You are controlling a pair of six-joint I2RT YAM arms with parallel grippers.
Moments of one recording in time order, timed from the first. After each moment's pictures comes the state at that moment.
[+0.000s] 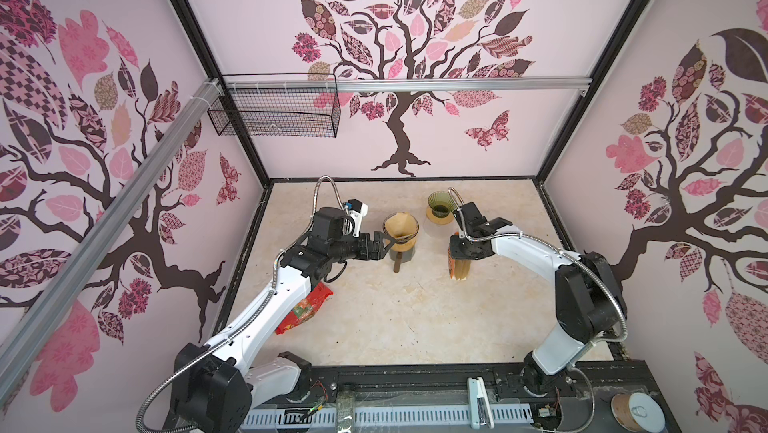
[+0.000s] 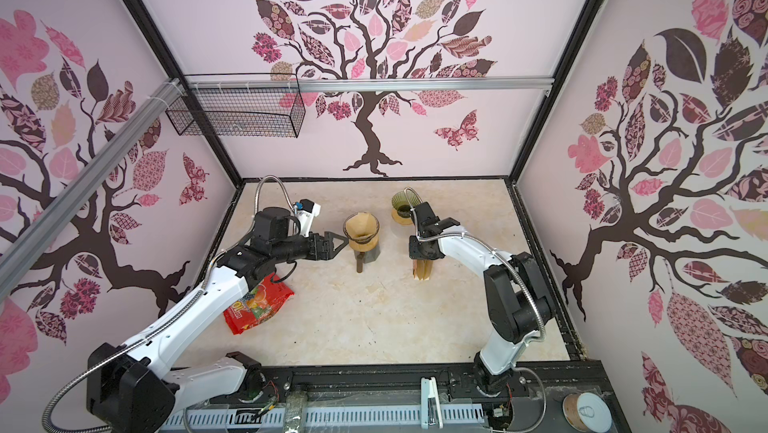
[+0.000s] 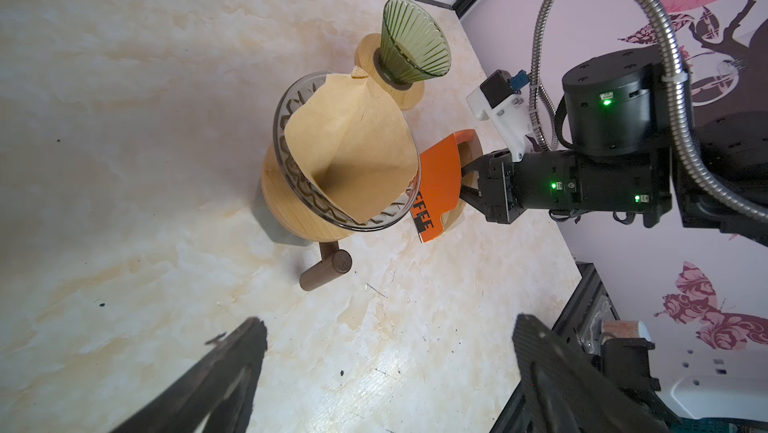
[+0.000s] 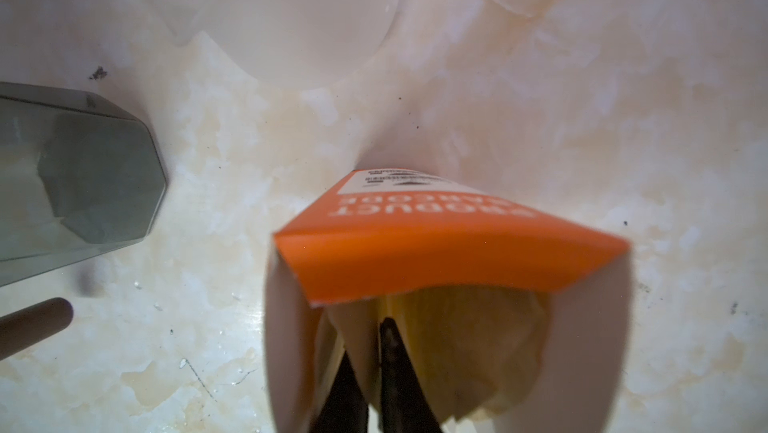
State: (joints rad) left arm -0.42 1.19 0.97 -0.37 0.42 -0.40; right arm 0.43 1.68 1.17 -0.64 0.07 0.42
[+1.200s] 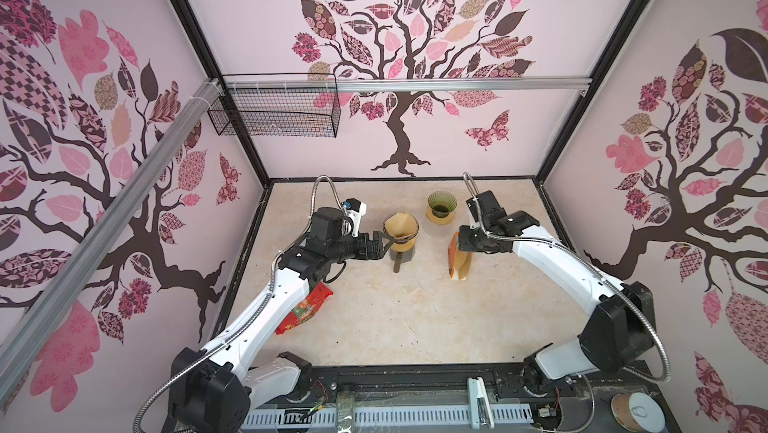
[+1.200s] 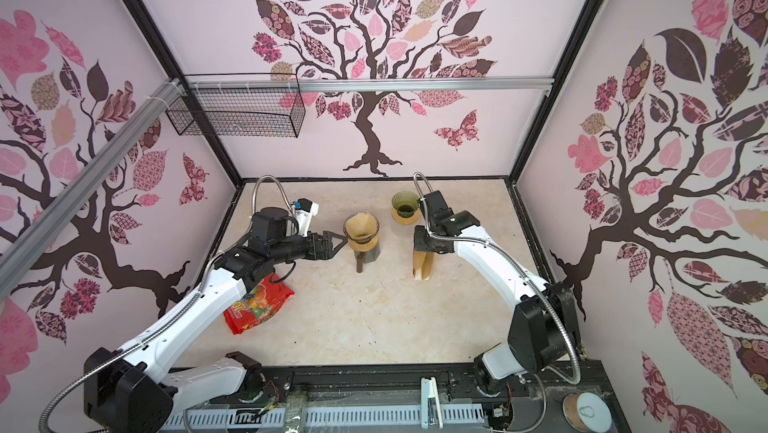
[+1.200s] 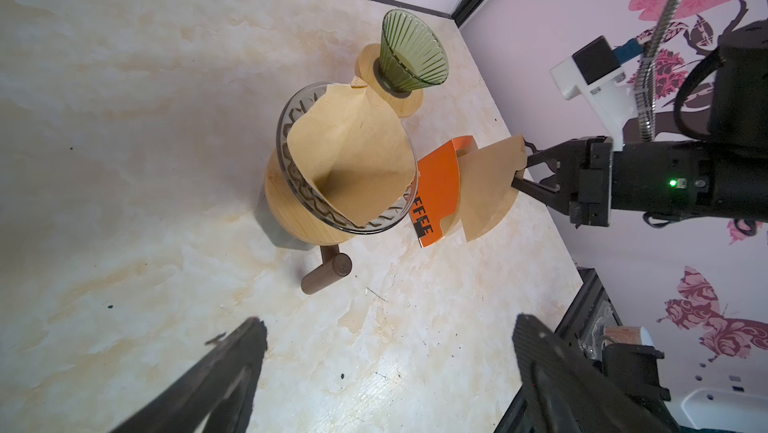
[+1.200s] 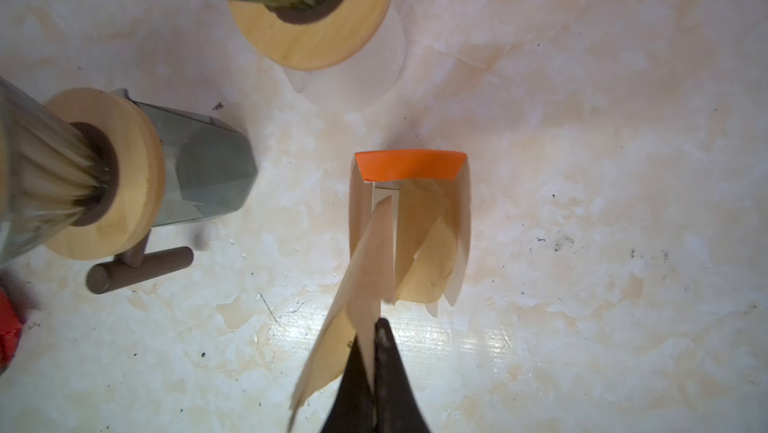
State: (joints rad) left arm -0.42 1.17 0.97 -0.37 0.40 -0.40; right arm 0.43 1.48 1.27 -0.82 0.06 0.44
